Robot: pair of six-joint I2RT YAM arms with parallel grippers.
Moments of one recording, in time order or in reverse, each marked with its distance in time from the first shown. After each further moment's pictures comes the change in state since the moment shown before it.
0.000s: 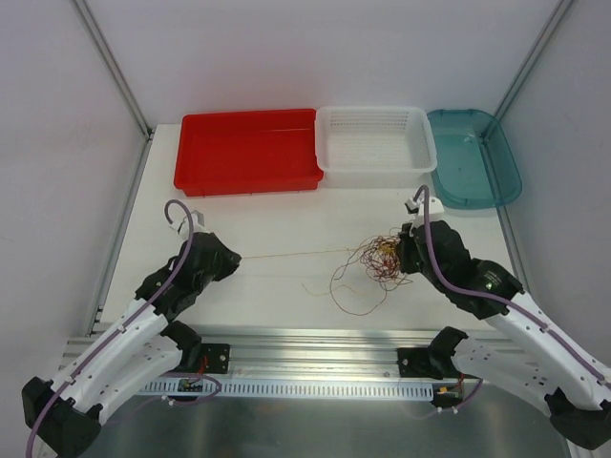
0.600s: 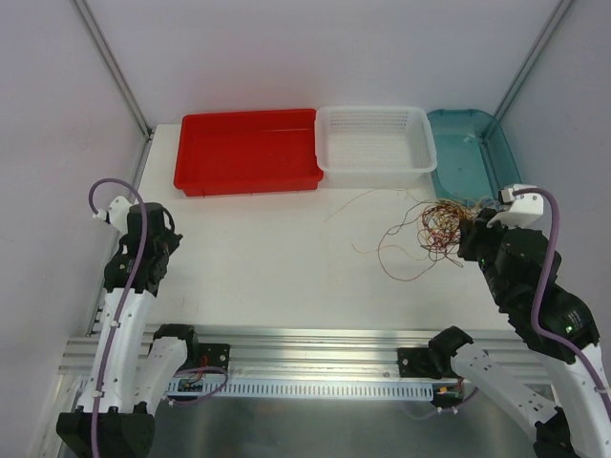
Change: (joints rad) left arm 0.517 0.080 0.301 -0.246 -0.109 0.166; right arm -0.246 -0.154 0.281 -0.111 0.085 -0.119
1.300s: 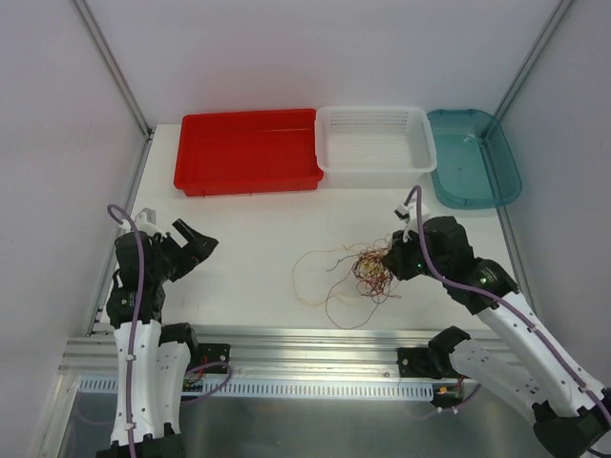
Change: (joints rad) left arm 0.254 -0.227 -0.228 0.076 0.705 0.163; right arm 0.002 0.149 -0.352 0.138 -0.525 -0.036
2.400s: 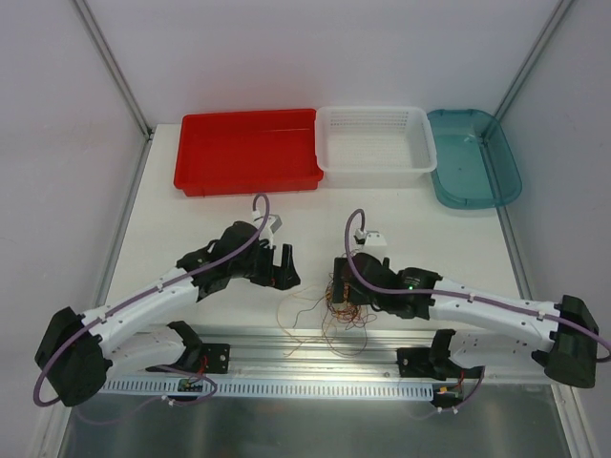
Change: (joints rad) left arm -0.931 0.485 0.010 0.345 -0.125 0.071; right arm 0.585 0.317 -0.069 0.103 0.462 0.715
